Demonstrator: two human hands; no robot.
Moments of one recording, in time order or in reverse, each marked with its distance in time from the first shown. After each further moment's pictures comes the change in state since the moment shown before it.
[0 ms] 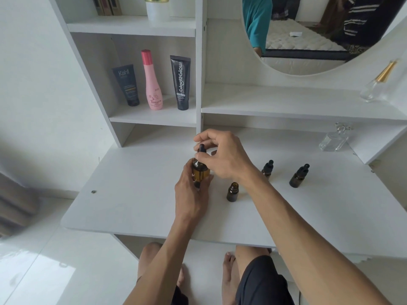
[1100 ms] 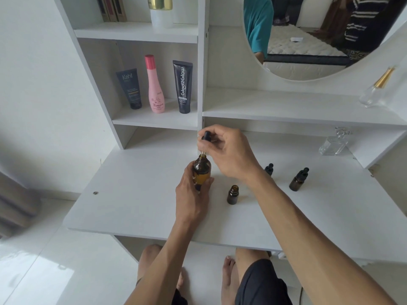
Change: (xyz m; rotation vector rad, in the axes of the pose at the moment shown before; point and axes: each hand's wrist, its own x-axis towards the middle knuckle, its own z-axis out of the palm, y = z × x) left_hand 0.001 -0.006 0.002 -0.001 0.009 -0.011; right_hand -0.001 -0.008 -0.009 0.190 0.052 -0.062
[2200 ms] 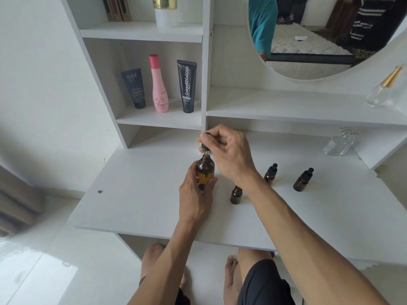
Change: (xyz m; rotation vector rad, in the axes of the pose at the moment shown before) left_hand 0.000 -0.001 0.000 -0.022 0.006 0.036; right_hand -0.002 0.000 0.016 0.178 0.126 0.017
